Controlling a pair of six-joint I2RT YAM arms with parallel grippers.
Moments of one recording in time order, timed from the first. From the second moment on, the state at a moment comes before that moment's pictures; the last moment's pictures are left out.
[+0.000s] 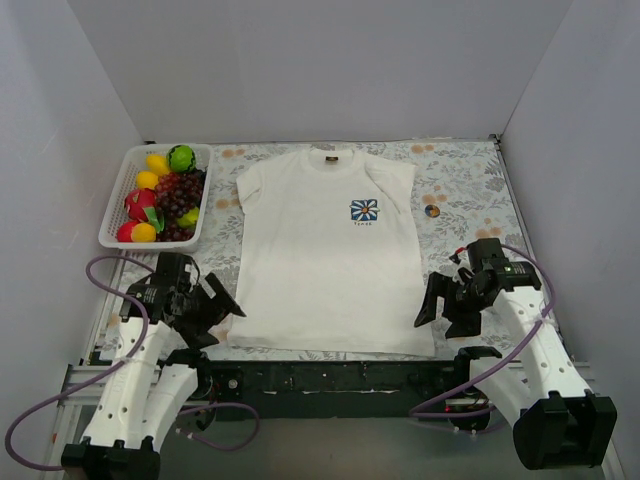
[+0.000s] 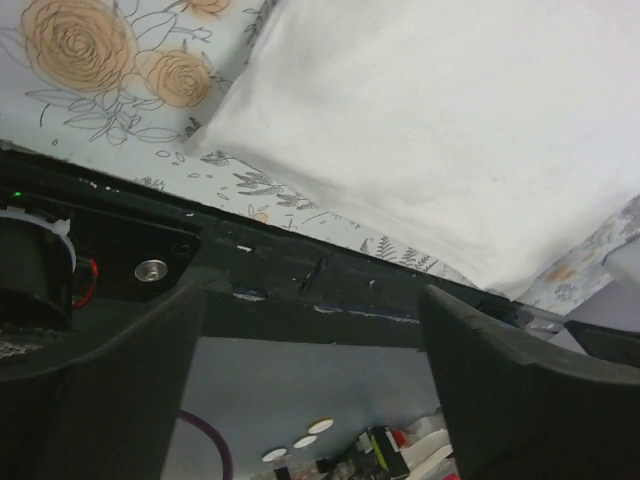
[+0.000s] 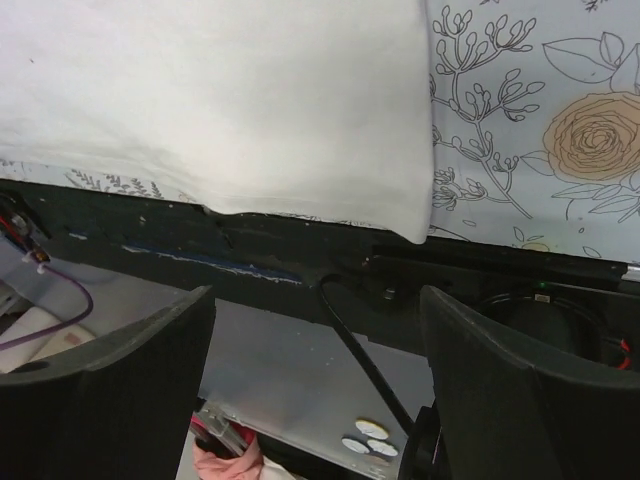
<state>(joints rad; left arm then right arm) -0.09 0.72 0.74 -1.28 0.24 -0.81 0.08 0.89 0.71 -1.23 -0.38 0.31</state>
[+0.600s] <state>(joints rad) -0.12 0.87 0.86 -1.07 0.26 -0.80 0.08 0.99 0.81 -1.16 -0.43 0.30</state>
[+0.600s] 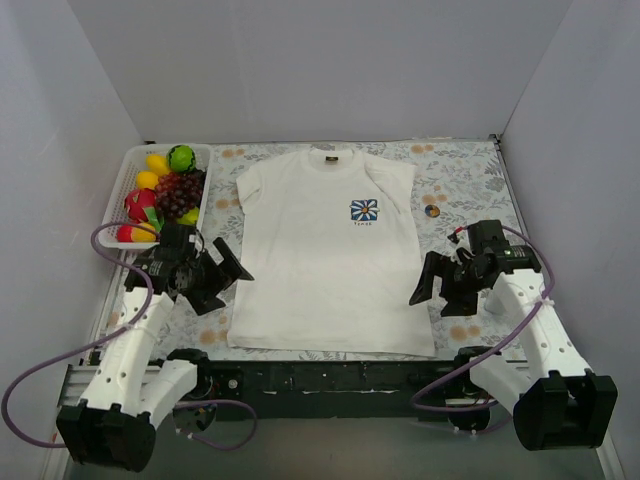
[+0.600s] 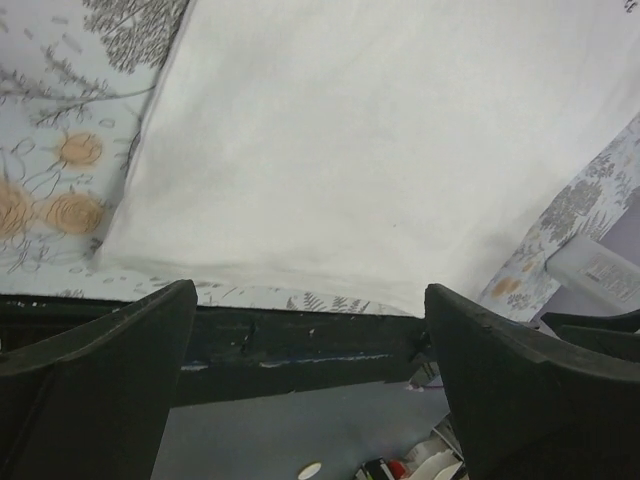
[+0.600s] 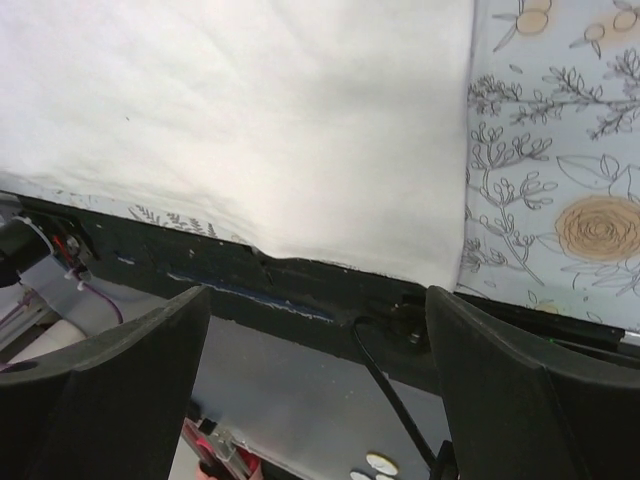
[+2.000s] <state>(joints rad) -0.44 1.78 1.53 -0.58 0.41 -0.70 0.08 1.79 1.36 -0.62 -0.07 0.30</state>
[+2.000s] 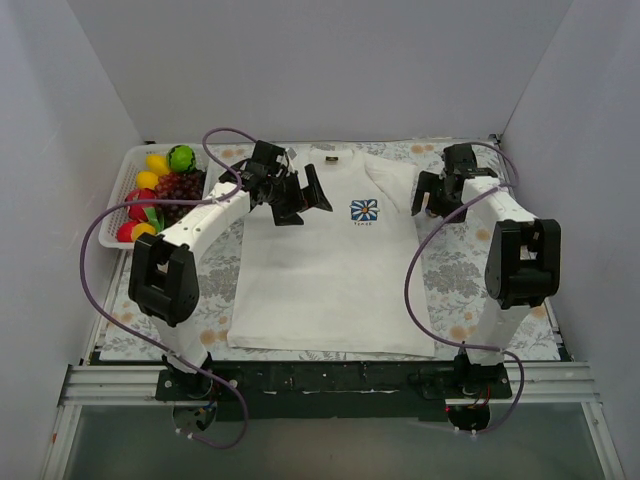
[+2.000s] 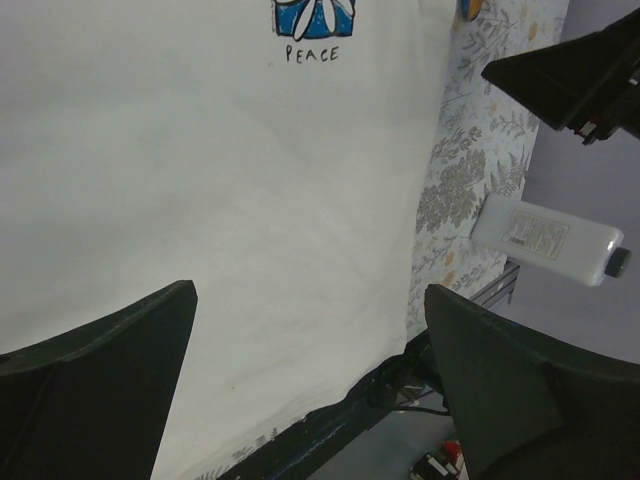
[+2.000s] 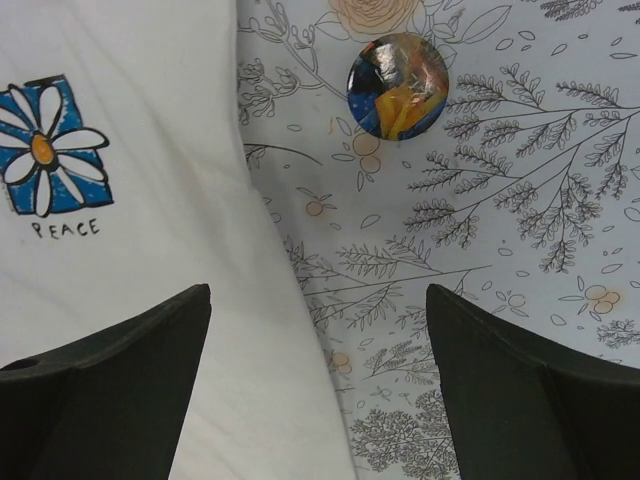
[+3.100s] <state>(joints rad) -0.45 1.67 1.31 -0.56 0.40 -0.71 -0.02 2.12 1.61 -0.60 -0.09 0.28</state>
